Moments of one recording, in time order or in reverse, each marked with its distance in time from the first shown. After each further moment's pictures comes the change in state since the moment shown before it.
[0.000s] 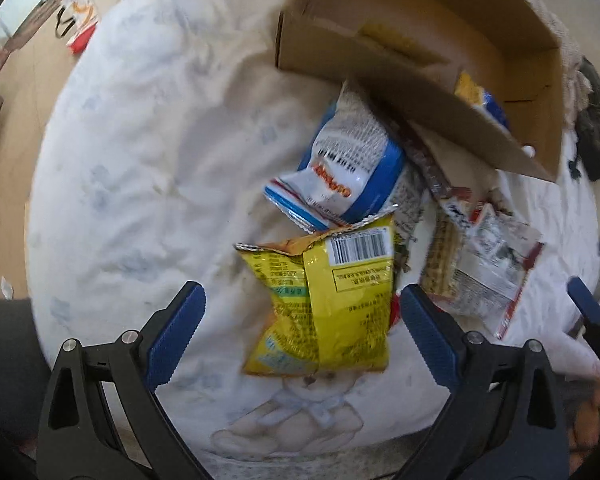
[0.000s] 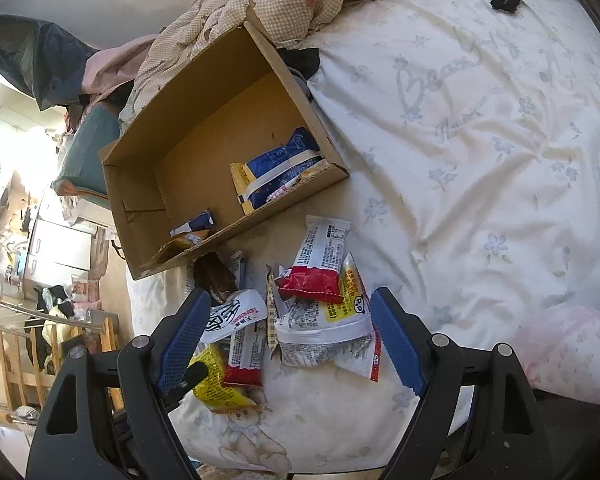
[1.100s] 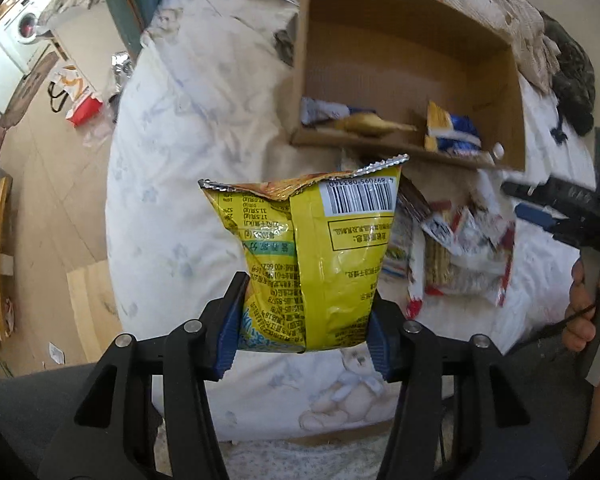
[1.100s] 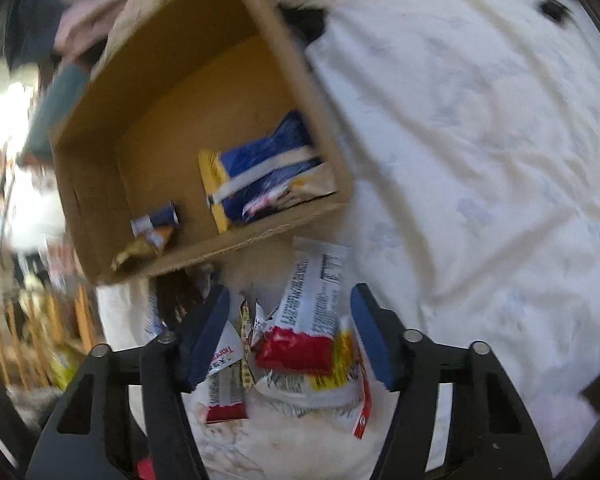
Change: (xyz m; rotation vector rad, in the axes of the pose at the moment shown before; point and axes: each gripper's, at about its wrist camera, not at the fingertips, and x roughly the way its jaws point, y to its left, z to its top) left arm -0.085 0.009 0.021 0.217 -0.089 0.072; right arm 0.073 0.012 0.055 -0.091 0.204 -0.101
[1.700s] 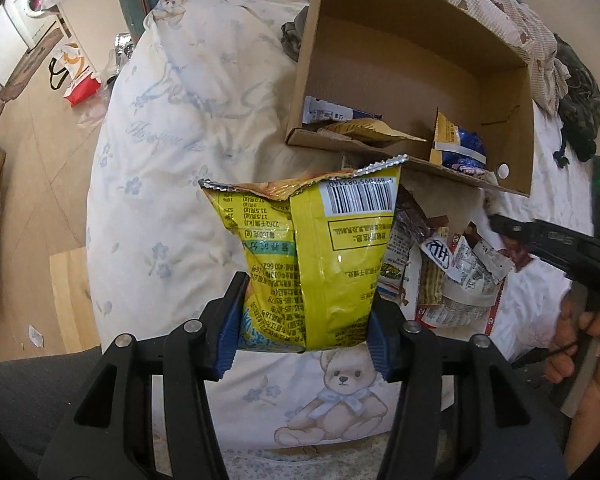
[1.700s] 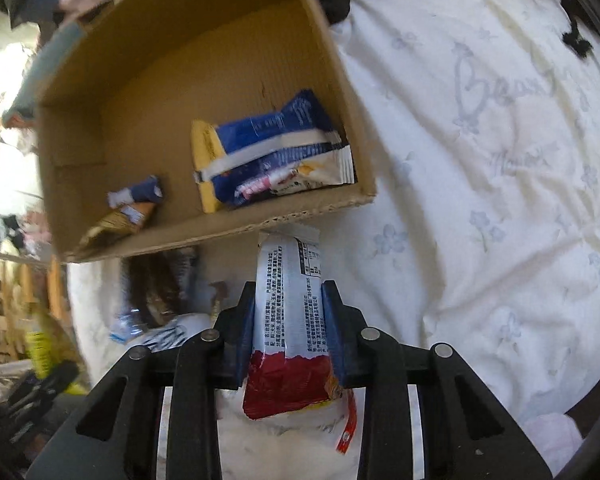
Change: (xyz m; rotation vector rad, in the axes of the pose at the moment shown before) left arm 0.017 0.000 0.007 -0.073 0.010 -0.039; right arm 0.009 0.007 -0.004 -0.071 0.012 -0.044
